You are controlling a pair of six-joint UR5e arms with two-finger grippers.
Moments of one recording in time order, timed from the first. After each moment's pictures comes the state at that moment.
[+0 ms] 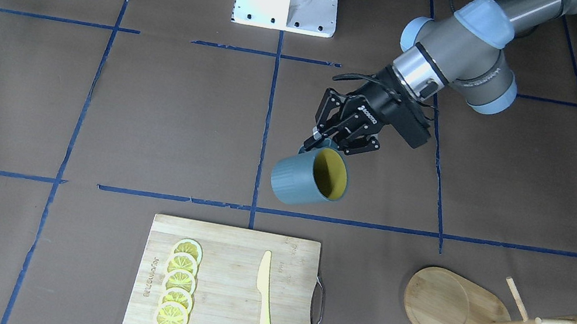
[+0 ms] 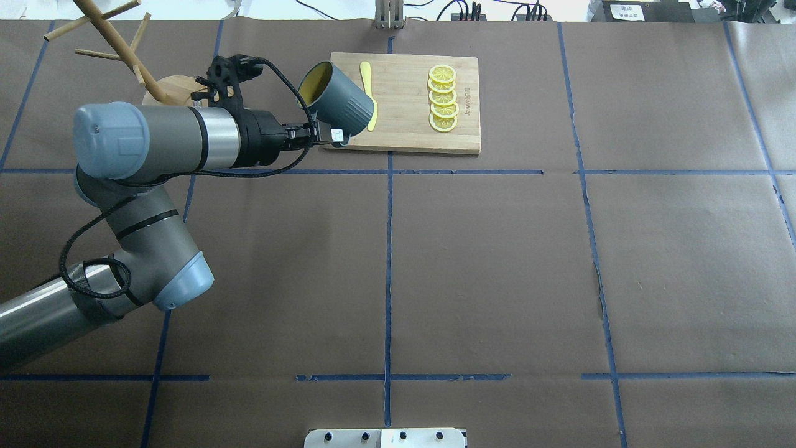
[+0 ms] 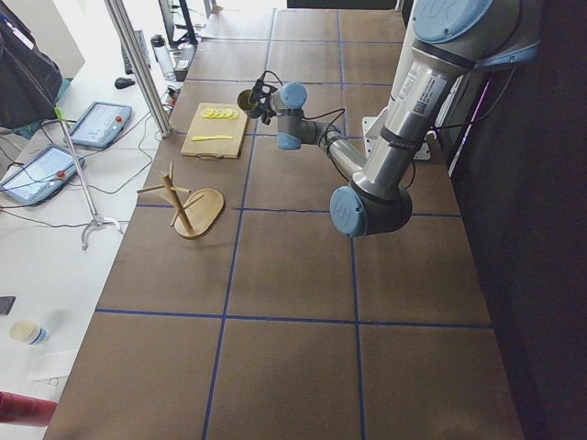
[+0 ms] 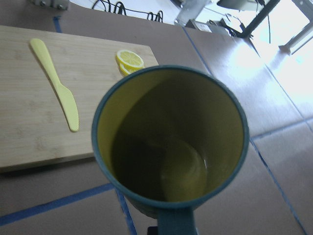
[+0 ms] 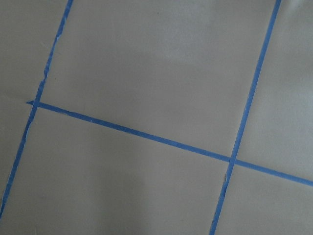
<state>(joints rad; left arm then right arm) -0.71 -2.08 -1.61 -2.63 -1.81 -1.40 1.50 -1.41 1.86 -1.88 2.32 -0.13</state>
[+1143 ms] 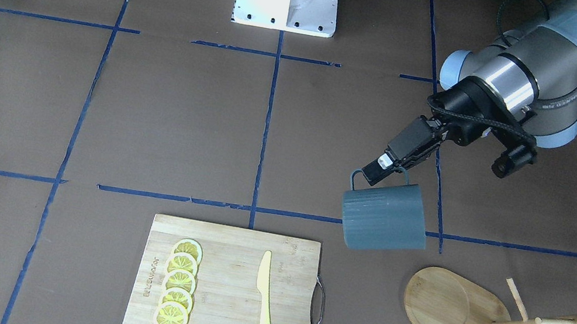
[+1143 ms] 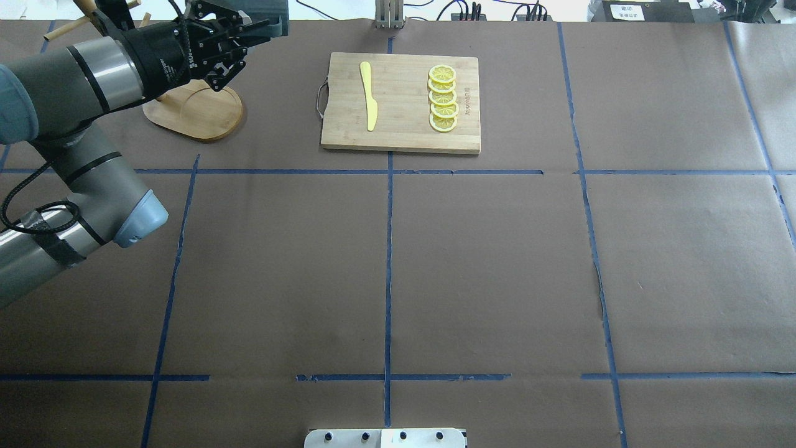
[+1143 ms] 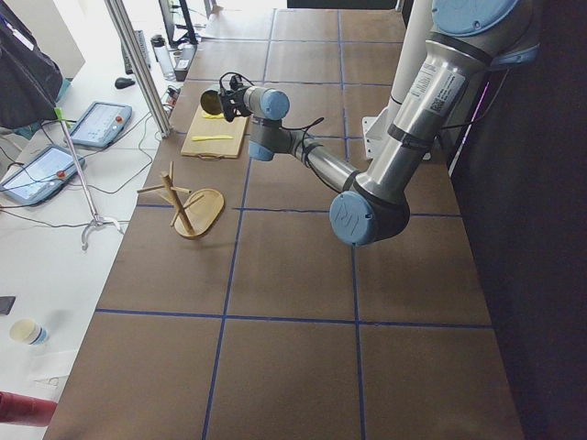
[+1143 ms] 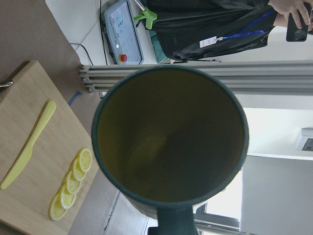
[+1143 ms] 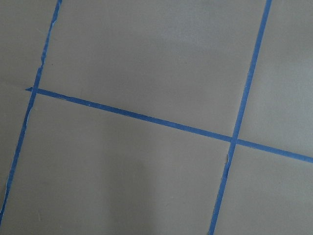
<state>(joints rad) -0.87 -2.06 -1.44 -3.16 -1.65 -2.26 1.53 -1.46 1.87 -1.87 2.37 -0.14</state>
